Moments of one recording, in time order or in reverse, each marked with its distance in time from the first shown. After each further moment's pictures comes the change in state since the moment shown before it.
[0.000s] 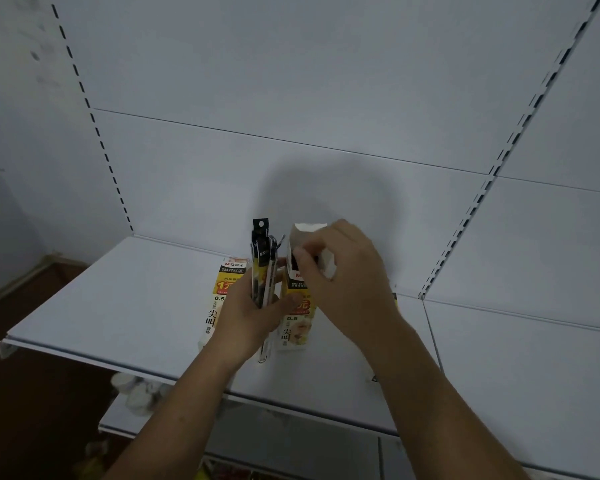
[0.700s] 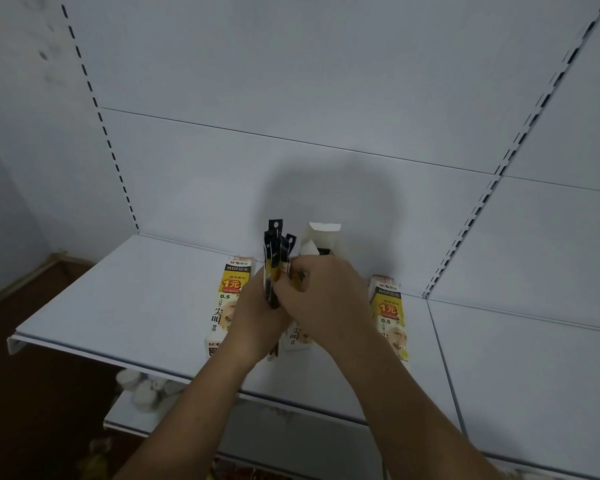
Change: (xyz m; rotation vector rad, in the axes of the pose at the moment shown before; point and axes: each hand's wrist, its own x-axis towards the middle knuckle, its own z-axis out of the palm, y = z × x) left_hand 0.001 0.001 0.011 0.234 0.049 0.029; right_hand -0.009 -0.026 0.025 -0.083 -0.235 0.302
